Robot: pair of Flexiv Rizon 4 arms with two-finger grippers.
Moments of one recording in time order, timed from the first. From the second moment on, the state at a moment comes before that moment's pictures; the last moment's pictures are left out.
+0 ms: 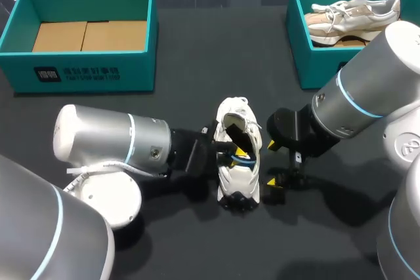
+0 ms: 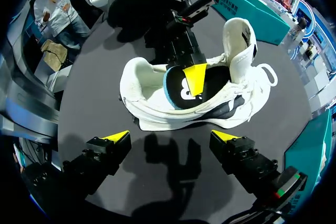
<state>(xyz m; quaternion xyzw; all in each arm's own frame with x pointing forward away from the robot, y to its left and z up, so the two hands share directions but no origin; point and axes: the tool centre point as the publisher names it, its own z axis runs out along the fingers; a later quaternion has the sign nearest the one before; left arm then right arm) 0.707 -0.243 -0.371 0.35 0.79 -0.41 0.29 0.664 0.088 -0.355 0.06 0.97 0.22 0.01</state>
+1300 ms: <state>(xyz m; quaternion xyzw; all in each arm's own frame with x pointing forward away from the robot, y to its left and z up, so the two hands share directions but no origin) 0.688 -0.236 -0.361 0.34 0.81 -0.42 0.22 0.664 0.088 -0.355 0.06 0.97 0.22 0.01</state>
